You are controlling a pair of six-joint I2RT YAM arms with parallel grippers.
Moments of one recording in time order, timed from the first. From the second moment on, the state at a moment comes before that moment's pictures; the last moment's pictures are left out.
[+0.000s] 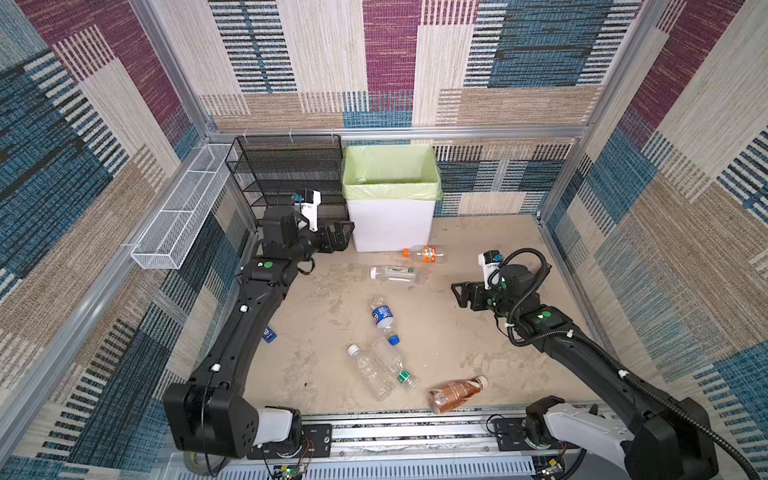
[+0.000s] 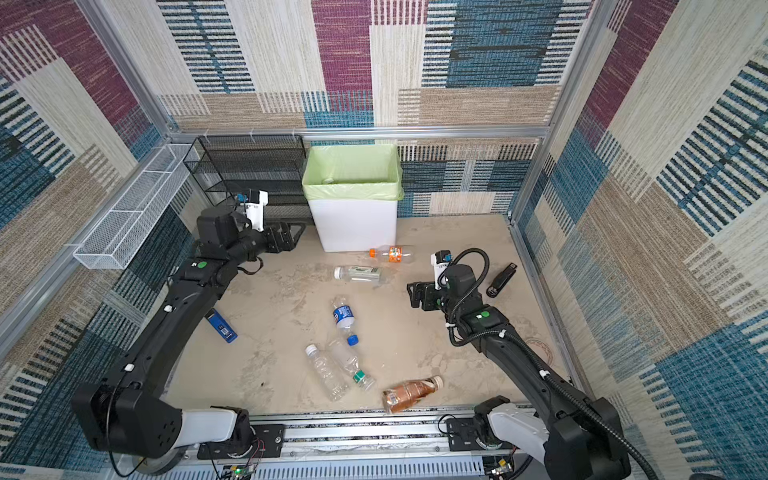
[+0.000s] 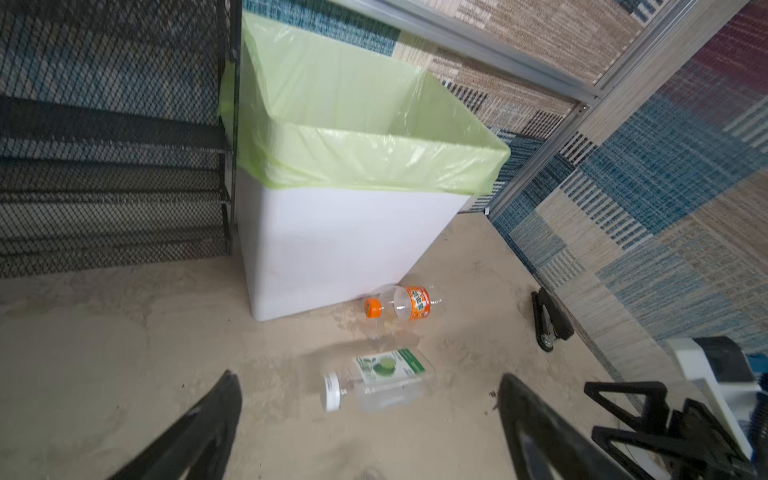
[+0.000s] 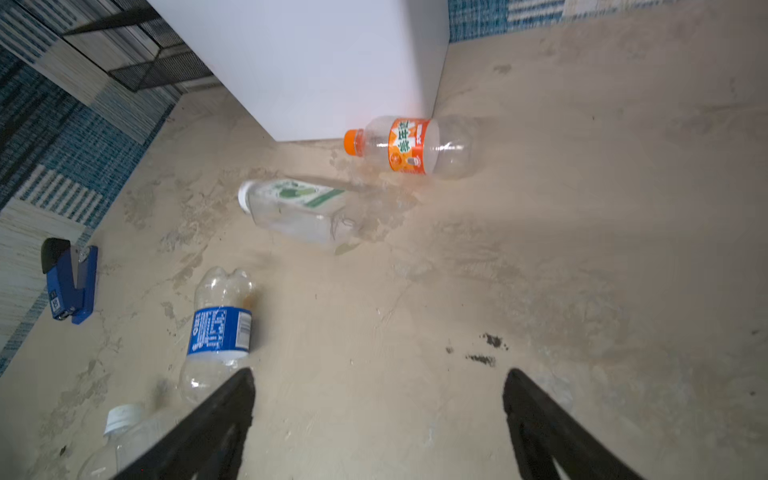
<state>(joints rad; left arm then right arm) -0.14 1.29 1.24 -0.30 0.39 -0.26 0.36 1.08 0.74 -0.30 -0.13 0.32</state>
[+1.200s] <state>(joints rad) -0.10 1.11 0.92 -0.30 0.48 -0.37 0.86 0.64 0.48 -1.05 -0.35 1.32</state>
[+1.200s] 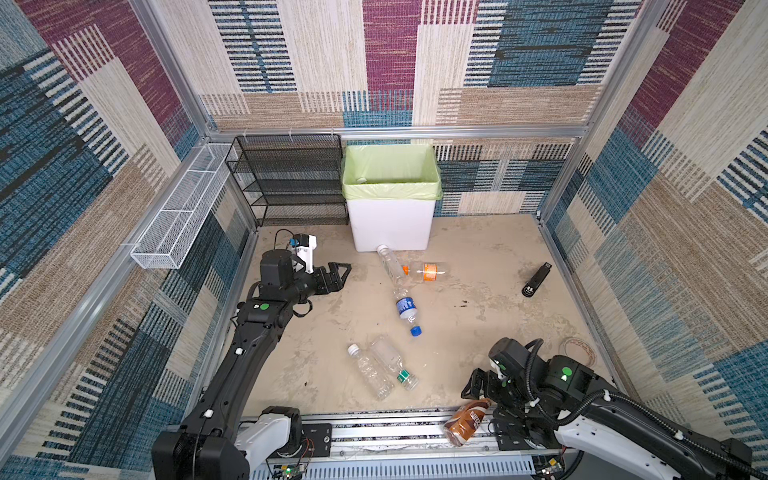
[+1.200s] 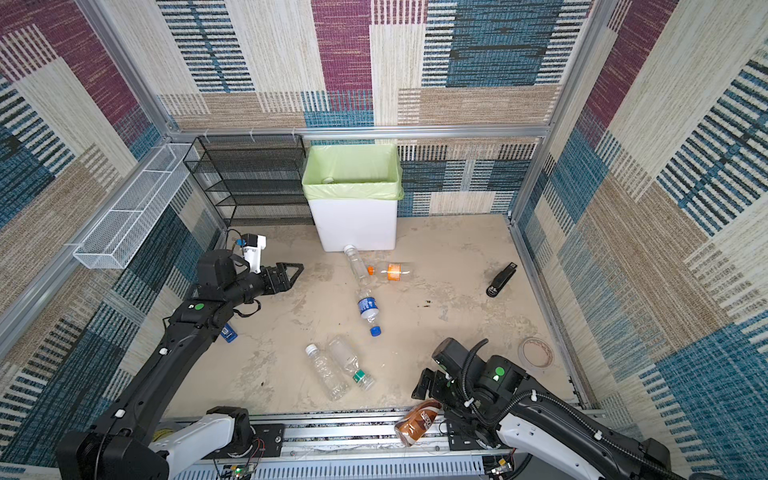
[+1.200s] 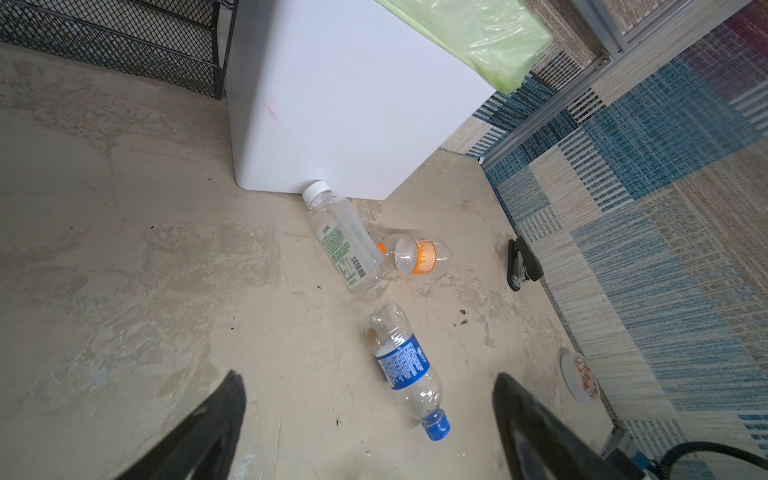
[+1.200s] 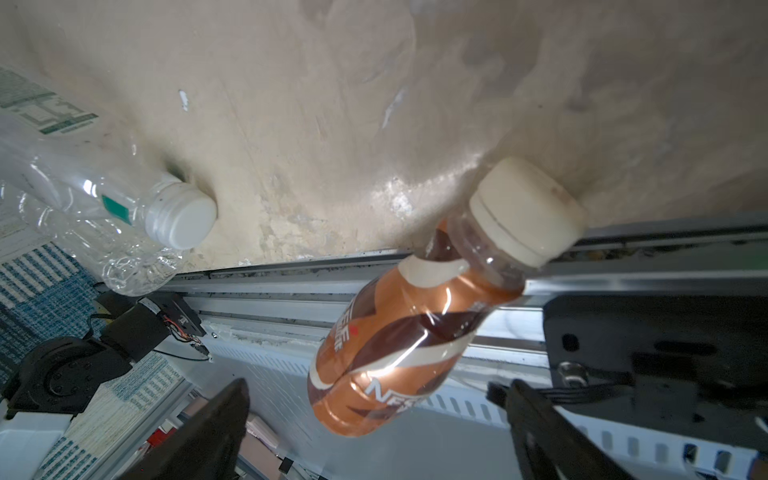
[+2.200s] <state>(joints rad) -0.09 1.14 0.93 -0.31 0.48 -0.37 0.82 0.76 0.34 -0.64 -0.12 1.44</state>
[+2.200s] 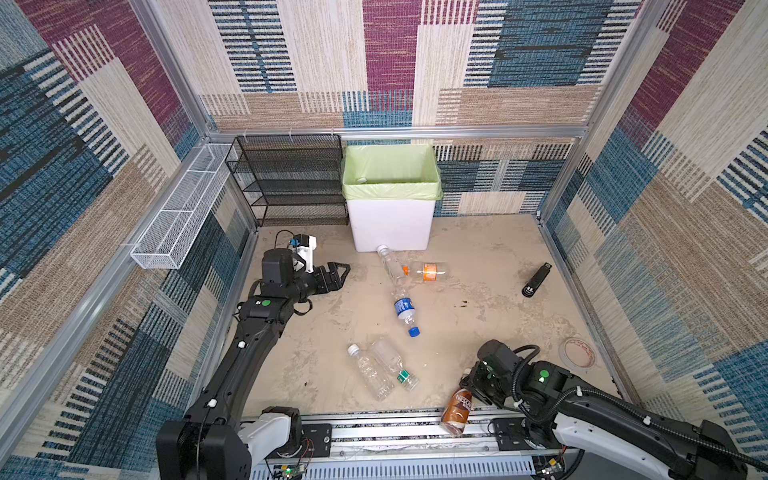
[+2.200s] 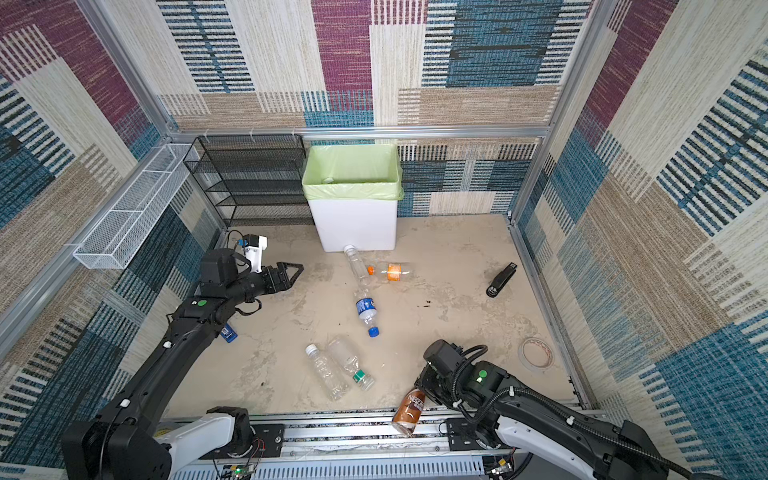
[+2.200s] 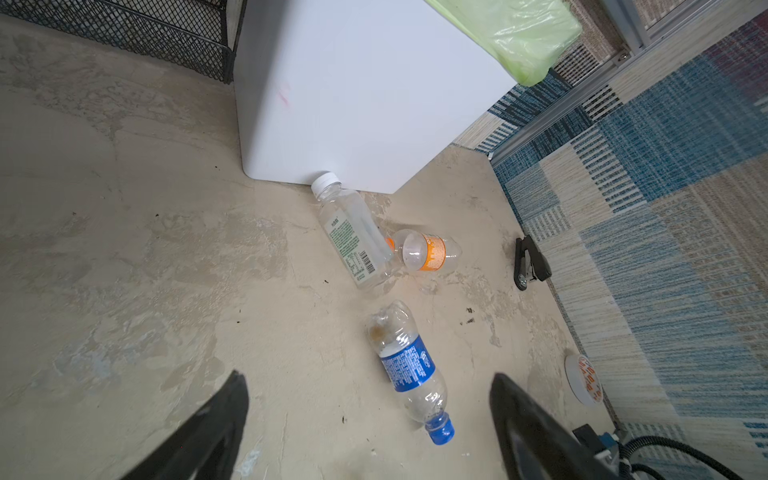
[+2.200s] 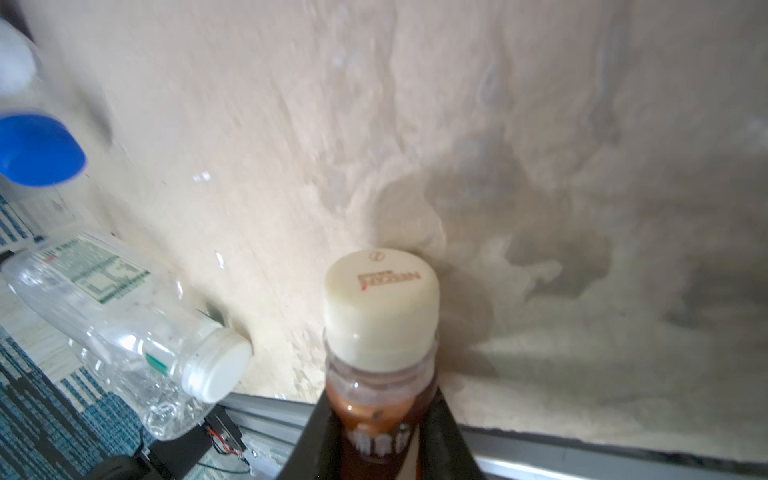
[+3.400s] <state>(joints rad) -0.09 1.23 1.01 -0.43 0.49 -0.31 0.45 1.54 0.82 -0.40 -0.05 0.55</state>
